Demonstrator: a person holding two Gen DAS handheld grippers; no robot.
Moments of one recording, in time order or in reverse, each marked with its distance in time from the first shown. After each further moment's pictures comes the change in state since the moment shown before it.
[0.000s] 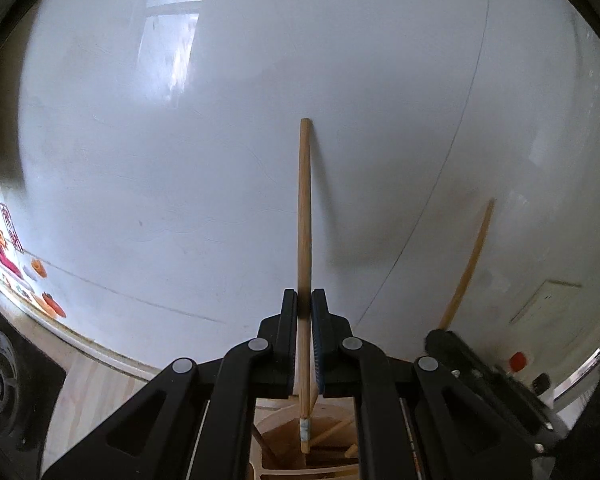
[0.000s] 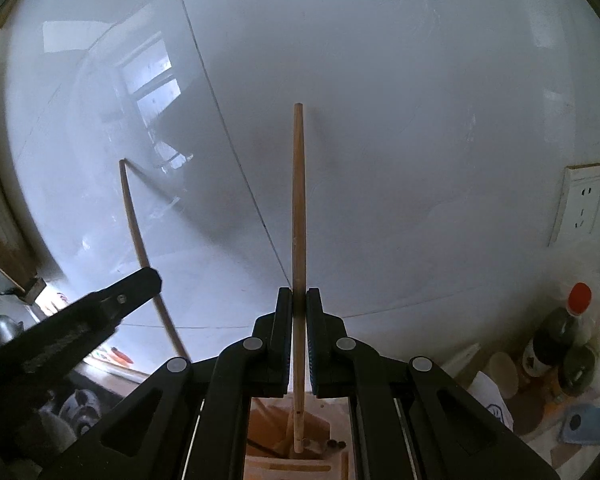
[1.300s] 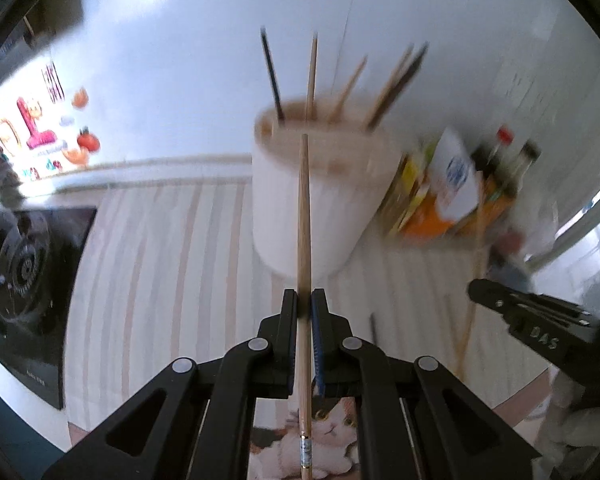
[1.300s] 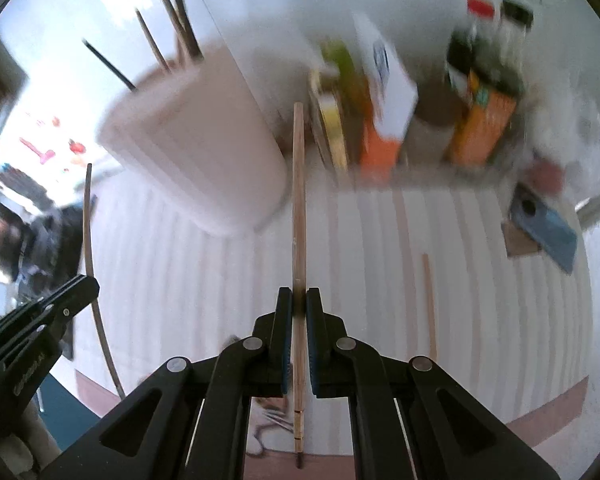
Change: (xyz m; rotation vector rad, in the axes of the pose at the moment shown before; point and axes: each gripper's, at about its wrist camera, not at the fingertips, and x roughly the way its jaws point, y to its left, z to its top) left arm -0.112 -0.010 -0.156 0.102 0.424 0.036; right arm -0.117 -0.095 -0.191 0.022 0.633 -0.096
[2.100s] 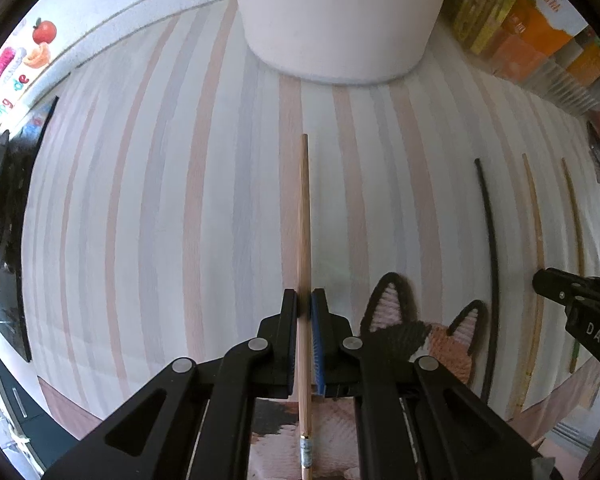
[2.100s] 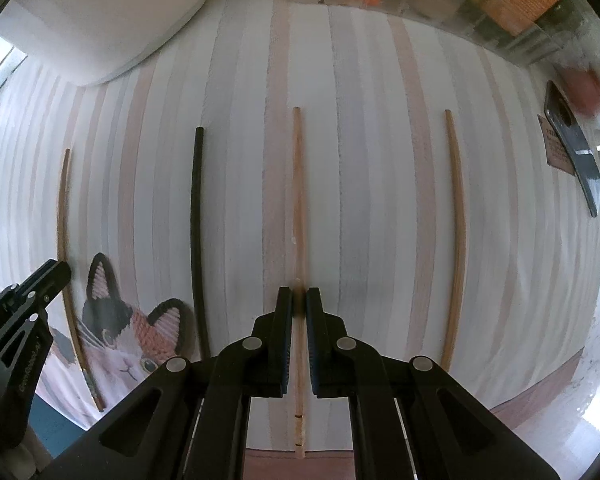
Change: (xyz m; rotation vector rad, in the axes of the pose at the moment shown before) left arm 0.174 0.003 -0.108 0.046 0.410 0.177; right arm 0.158 -0.017 -0.052 -0.024 0.413 -0.212
